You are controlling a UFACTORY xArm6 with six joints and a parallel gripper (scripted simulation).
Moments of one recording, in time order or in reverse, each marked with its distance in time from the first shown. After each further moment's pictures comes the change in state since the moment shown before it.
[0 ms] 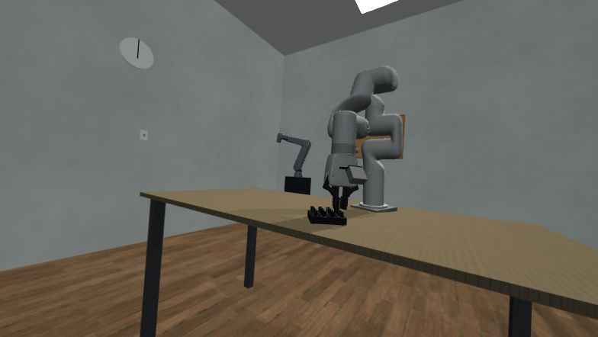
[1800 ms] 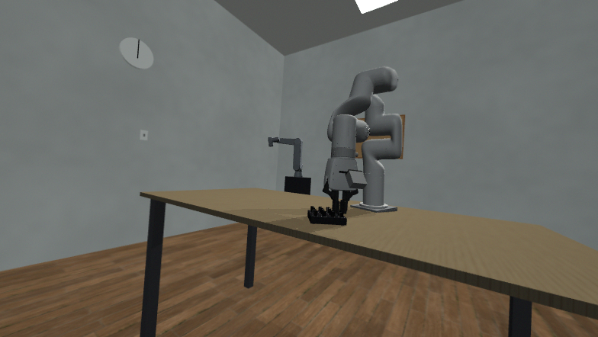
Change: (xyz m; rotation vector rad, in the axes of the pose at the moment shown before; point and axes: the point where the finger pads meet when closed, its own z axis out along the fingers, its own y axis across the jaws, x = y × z) arm 0.000 0.000 0.012 0.000 0.000 0.000
